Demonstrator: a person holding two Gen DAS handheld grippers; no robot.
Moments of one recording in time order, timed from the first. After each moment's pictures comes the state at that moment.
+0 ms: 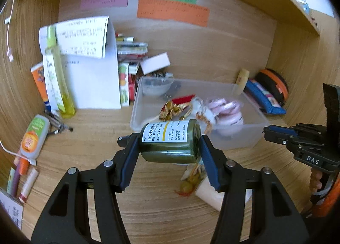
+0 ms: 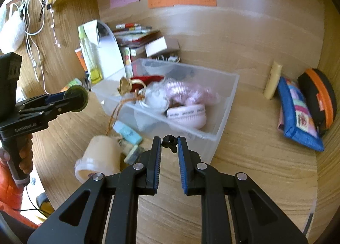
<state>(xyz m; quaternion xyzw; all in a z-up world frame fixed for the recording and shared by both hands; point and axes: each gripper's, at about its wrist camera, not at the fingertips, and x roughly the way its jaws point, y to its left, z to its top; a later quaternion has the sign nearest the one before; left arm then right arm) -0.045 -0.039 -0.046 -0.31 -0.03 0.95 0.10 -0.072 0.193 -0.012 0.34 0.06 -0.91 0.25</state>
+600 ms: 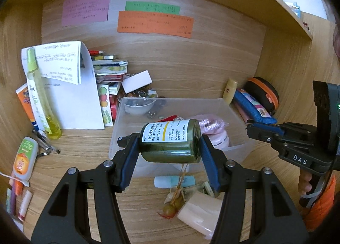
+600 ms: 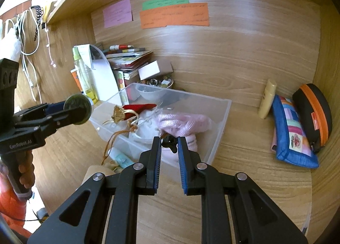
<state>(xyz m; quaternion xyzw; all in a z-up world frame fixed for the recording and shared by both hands) -0.069 -0.014 -0.024 -0.29 -0.03 0.95 0.13 -0.097 0.195 0.008 0.31 0.04 -0.92 0.24</state>
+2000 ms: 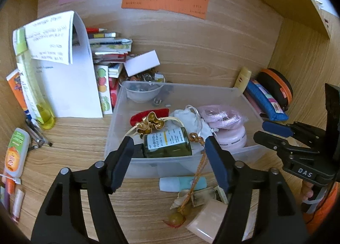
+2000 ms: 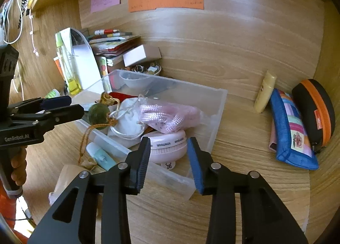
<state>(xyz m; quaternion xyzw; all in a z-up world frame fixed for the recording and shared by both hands) -0.104 -0.015 -0.046 -0.34 -0.04 0.93 0.11 -0.114 0.186 -0.011 0.34 0.06 -0.92 0.21</state>
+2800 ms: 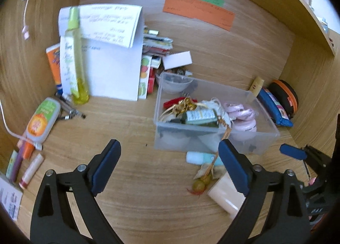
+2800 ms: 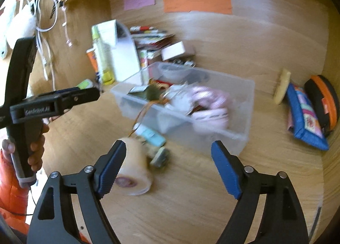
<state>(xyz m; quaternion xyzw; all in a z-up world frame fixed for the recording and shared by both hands) -0.050 -0.068 -0.050 -0.33 -0.09 0.94 0.06 -0.045 0.155 -0.017 0.34 0.06 -0.90 0.27</state>
